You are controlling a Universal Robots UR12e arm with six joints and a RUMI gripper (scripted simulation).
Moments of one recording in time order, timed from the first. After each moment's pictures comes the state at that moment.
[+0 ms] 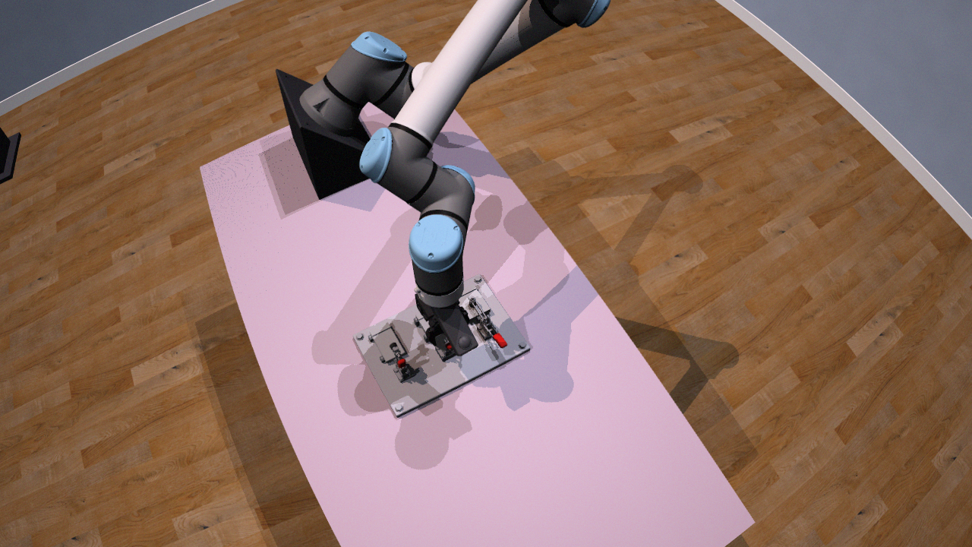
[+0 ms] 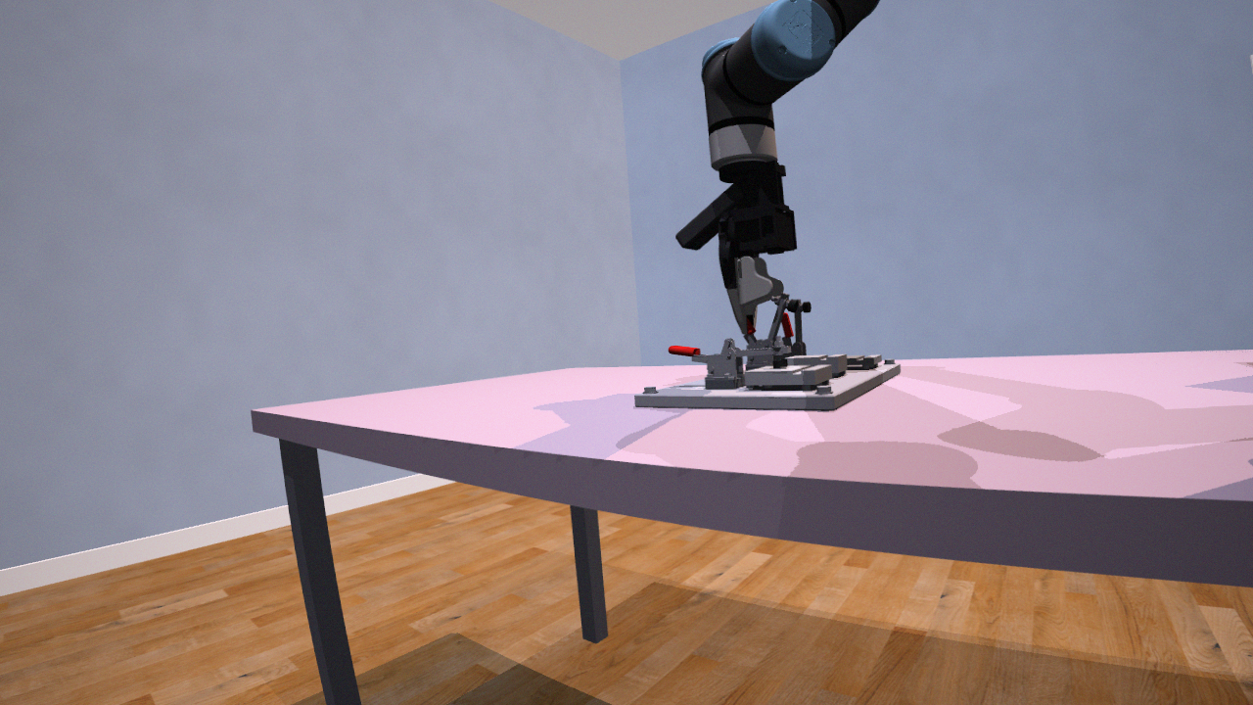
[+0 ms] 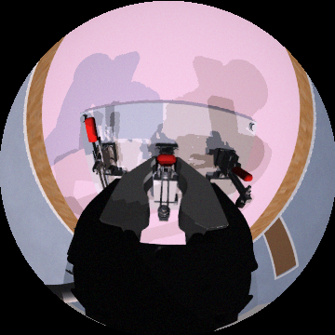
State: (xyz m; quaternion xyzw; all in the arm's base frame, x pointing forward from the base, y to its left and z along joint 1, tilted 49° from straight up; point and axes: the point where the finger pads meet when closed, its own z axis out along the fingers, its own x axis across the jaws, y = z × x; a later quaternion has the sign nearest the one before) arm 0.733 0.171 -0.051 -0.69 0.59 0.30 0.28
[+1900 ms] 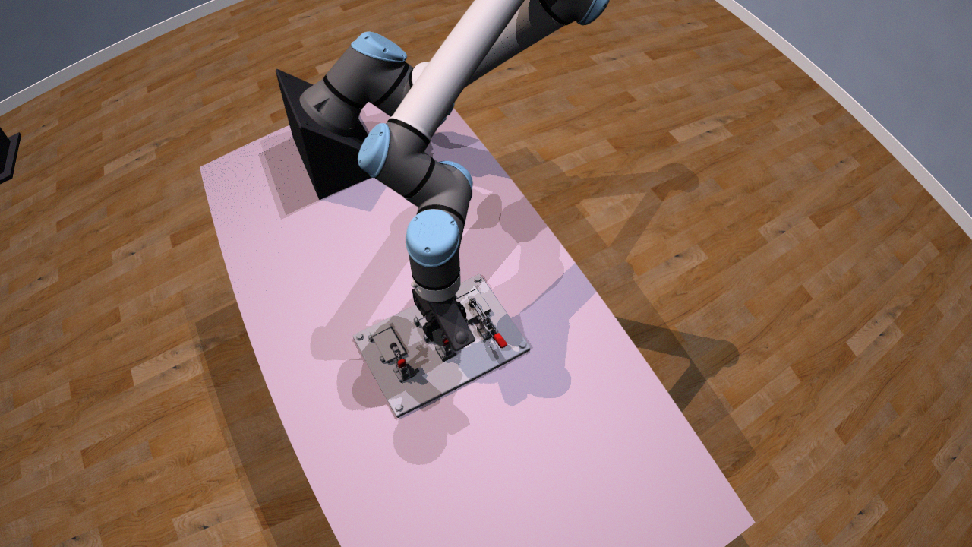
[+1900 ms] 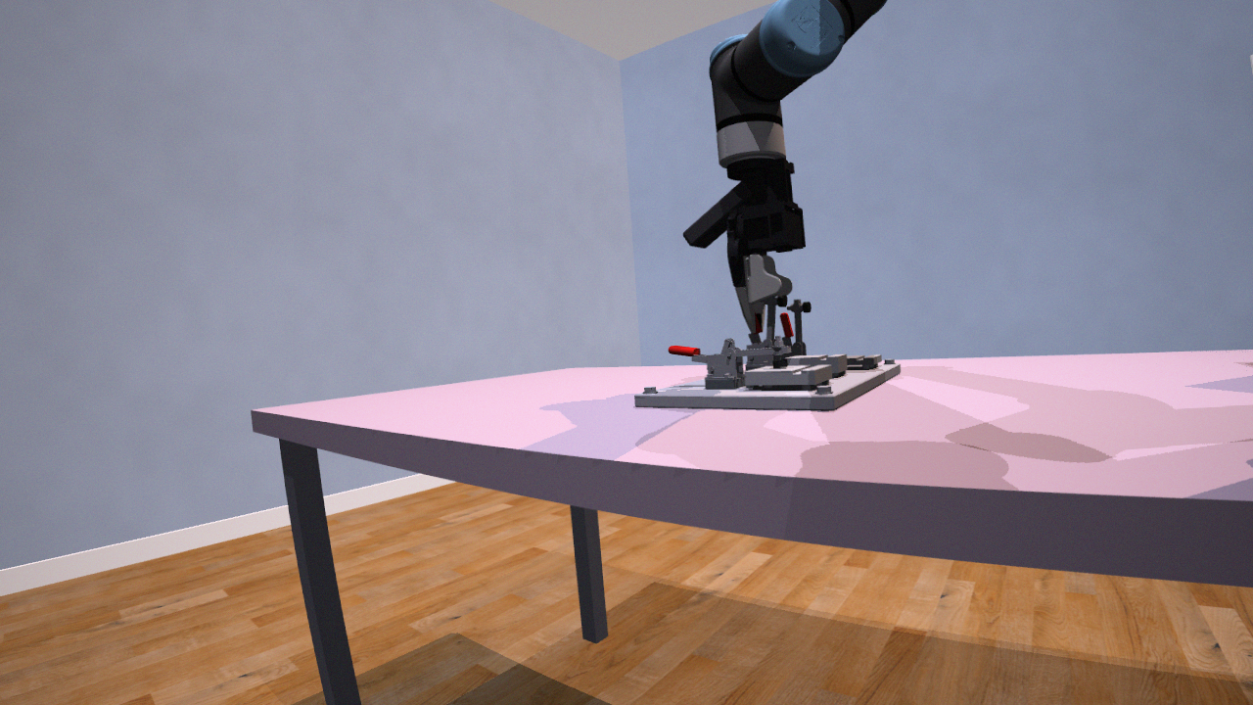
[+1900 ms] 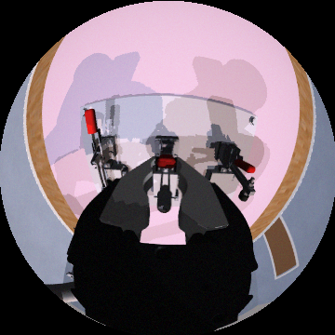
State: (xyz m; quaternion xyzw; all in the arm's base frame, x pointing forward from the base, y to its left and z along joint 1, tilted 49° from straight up) arm 0.721 0.169 -0.050 -0.69 0.59 0.30 0.28
